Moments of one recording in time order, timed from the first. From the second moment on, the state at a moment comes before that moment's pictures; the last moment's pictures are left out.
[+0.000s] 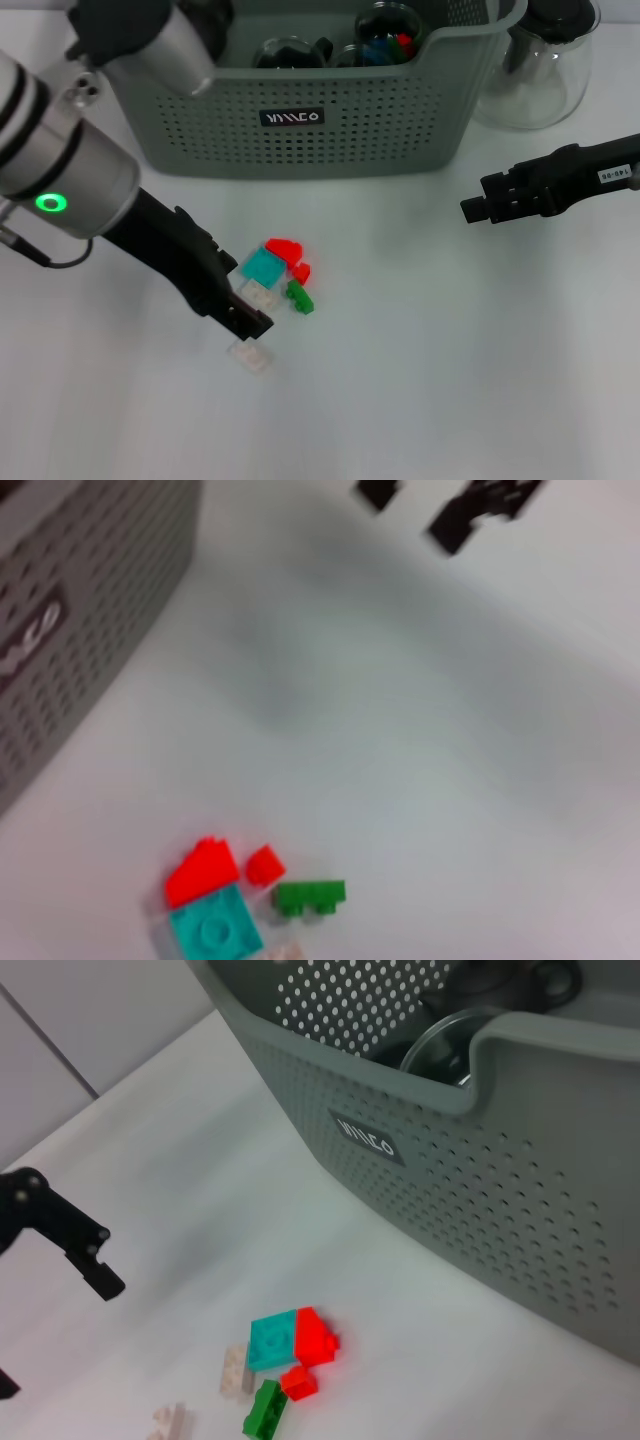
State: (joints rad) left arm -0.52 -2.18 1.26 1.57 2.52 1.90 -2.39; right arm 0.67 2.00 -0.89 -0.78 -2.23 -1.56 1.97
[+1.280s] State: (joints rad) left arm -0.60 -2.18 1.55 1.40 2.68 1.73 -2.72; right arm 0.70 2.00 -0.93 -0.78 -2.25 -1.56 1.96
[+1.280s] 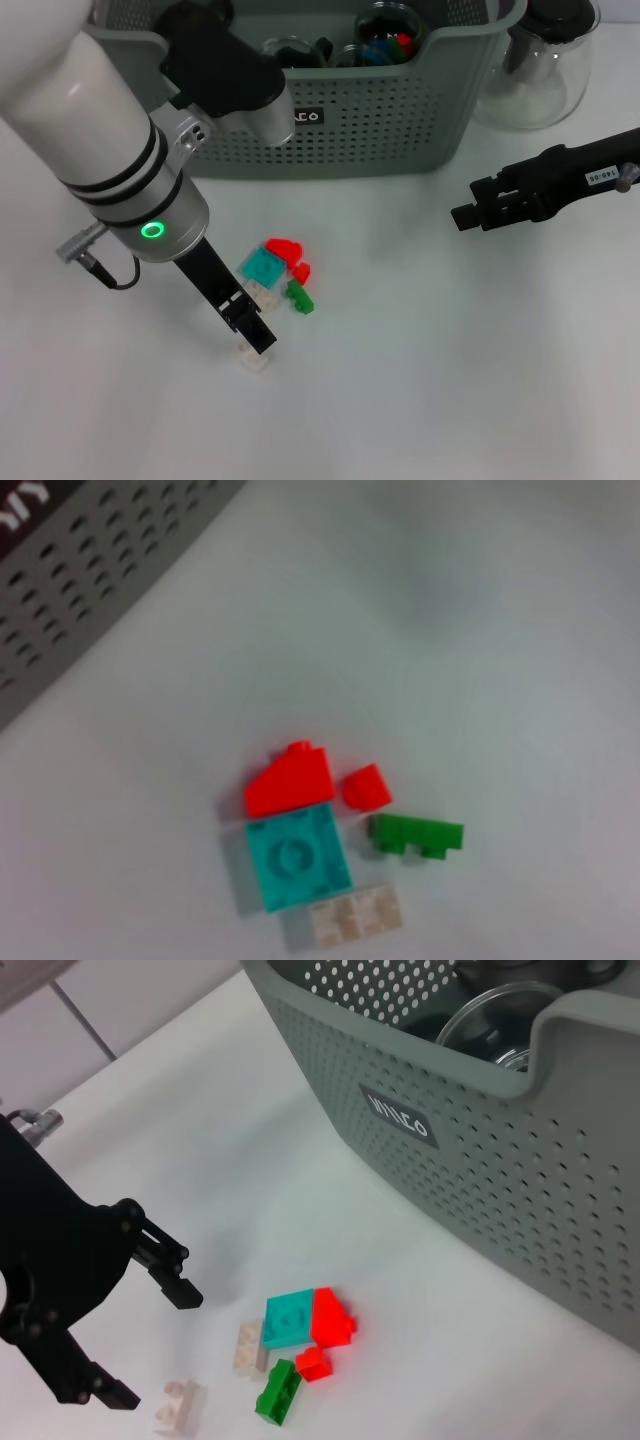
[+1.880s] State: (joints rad) left arm -0.59 -2.18 1.65 1.39 2.70 1.72 -2.78; right arm 0.70 2.00 -0.93 -0.78 -2.25 -1.56 1.95
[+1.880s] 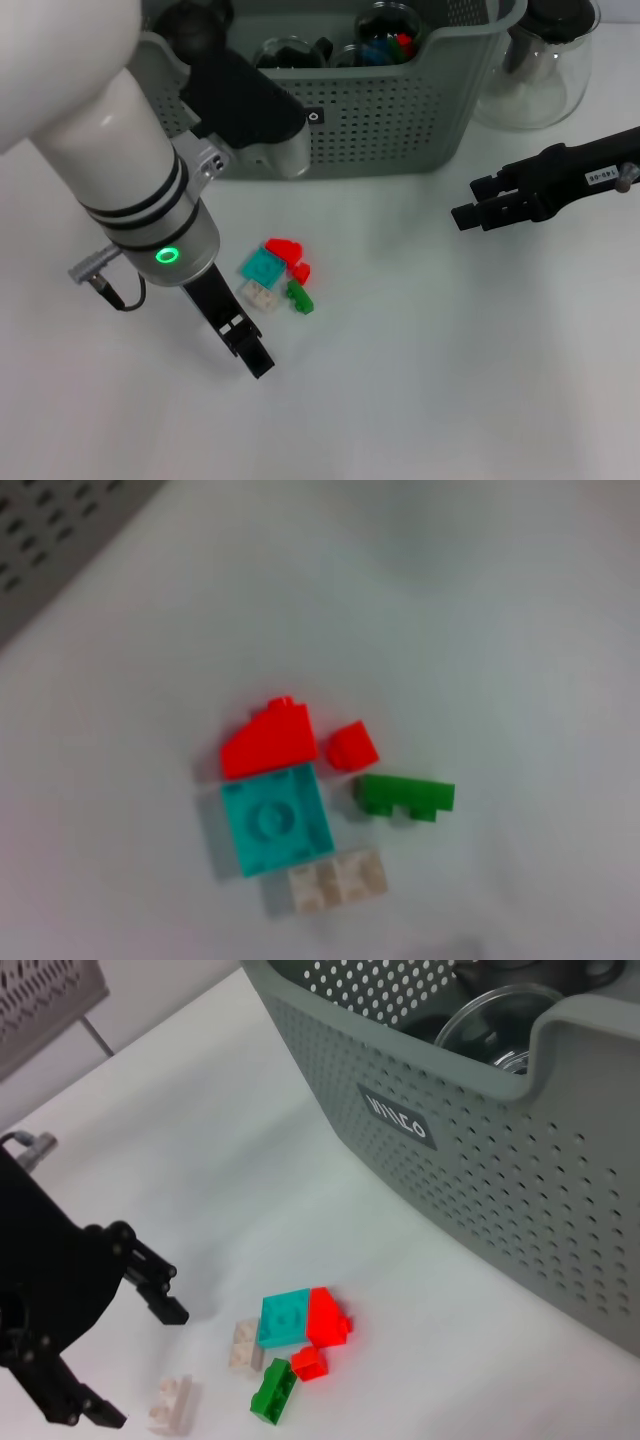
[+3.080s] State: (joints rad) left arm -0.57 -2.18 1.78 1.35 2.70 1.61 -2.82; right arm 0.69 1.99 -0.92 -0.78 -2.25 -1.55 1.93
